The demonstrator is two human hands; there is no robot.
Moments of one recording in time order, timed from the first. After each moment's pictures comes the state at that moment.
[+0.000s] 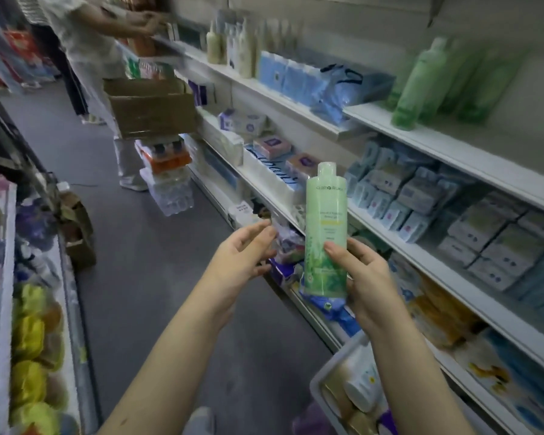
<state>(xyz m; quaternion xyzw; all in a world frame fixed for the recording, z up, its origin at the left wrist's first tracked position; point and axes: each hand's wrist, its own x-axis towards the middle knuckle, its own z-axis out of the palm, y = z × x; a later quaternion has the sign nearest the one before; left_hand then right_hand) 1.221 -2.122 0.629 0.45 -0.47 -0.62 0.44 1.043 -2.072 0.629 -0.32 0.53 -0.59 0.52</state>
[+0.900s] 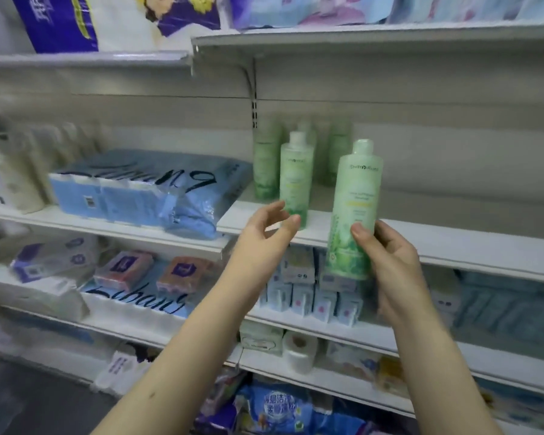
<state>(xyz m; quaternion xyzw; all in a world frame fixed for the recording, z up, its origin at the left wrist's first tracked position) 0.974 -2.432 0.717 0.17 -0.72 -0.60 0.30 0.872 -2.286 0.698 -0.21 0.56 -0.79 0.12</state>
